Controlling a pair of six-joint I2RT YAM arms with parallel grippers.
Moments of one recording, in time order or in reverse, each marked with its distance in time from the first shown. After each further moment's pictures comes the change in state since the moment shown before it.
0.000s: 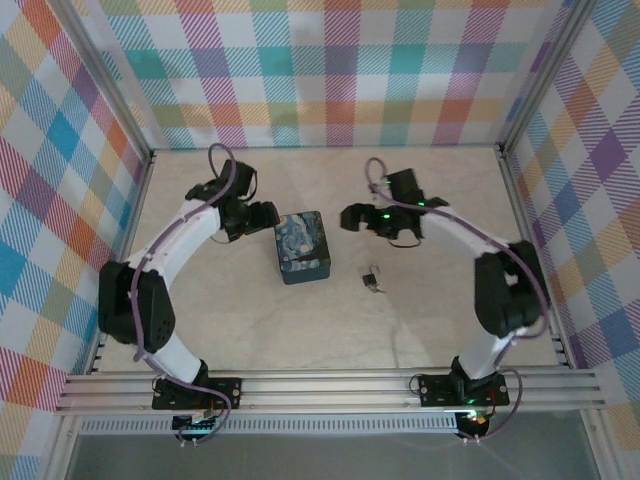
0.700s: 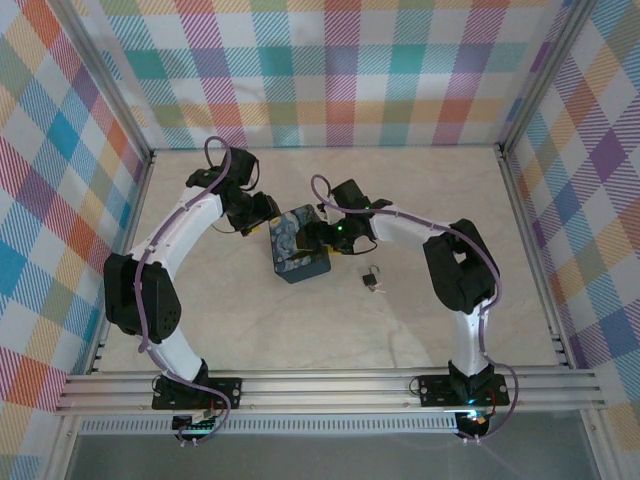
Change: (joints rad) left arm 0.000 0.110 0.234 -0.200 0.171 -0.192; right arm 0.261 0.346 0.259 -0.055 -0.156 0.088
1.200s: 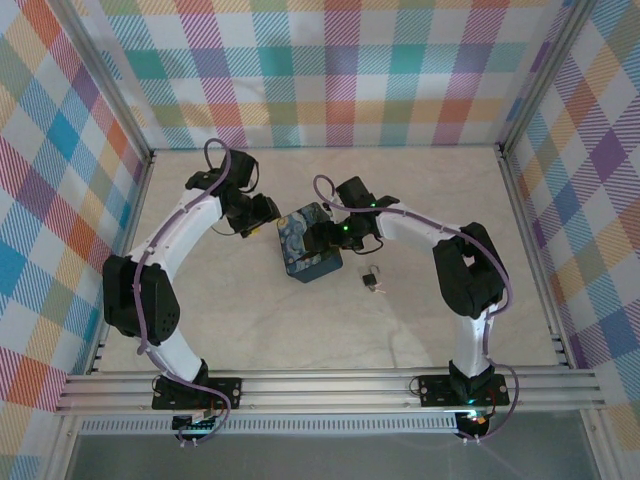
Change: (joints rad) left arm 0.000 -0.015 -0.018 0.010 0.002 0.000; right arm 0.006 -0.053 0.000 -0.103 0.122 -0.120
